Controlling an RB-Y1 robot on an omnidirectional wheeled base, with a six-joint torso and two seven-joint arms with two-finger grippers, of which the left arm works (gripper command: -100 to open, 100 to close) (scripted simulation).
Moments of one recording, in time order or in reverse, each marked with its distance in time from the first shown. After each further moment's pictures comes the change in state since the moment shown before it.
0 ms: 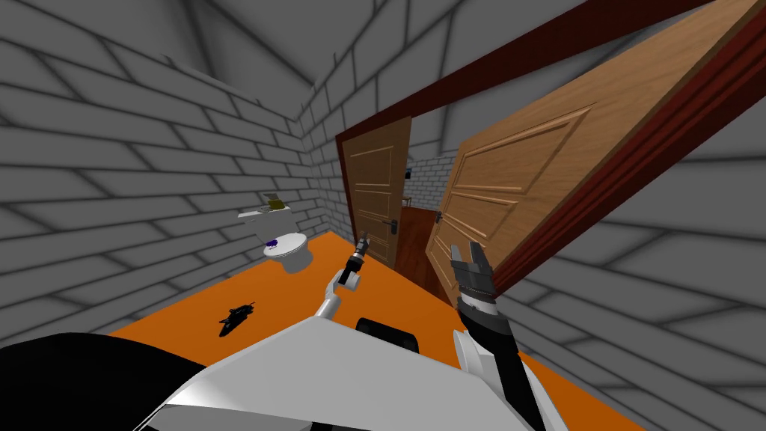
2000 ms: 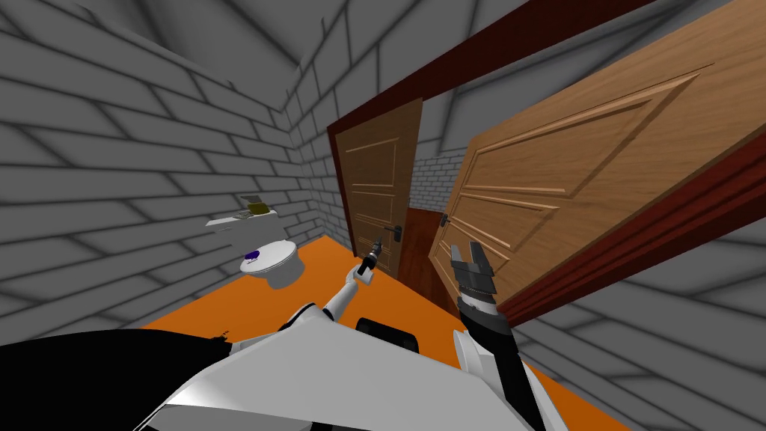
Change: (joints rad) arm -0.326 -0.051 -0.065 0.535 0.019 0.016 0.003
